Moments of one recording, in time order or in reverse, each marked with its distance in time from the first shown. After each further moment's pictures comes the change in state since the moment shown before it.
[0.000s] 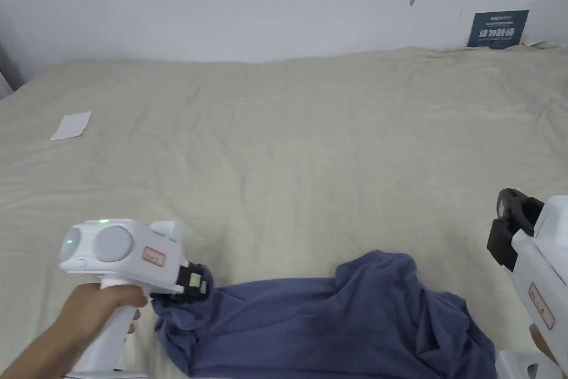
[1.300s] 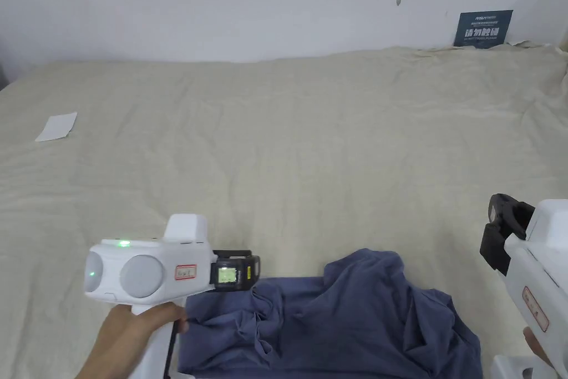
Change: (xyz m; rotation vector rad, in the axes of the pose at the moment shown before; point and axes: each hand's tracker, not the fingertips) left arm 0.046 -0.028 0.015 0.331 0.067 -0.079; right arm 0.010 -0.004 0.003 -0.028 0.002 -0.001
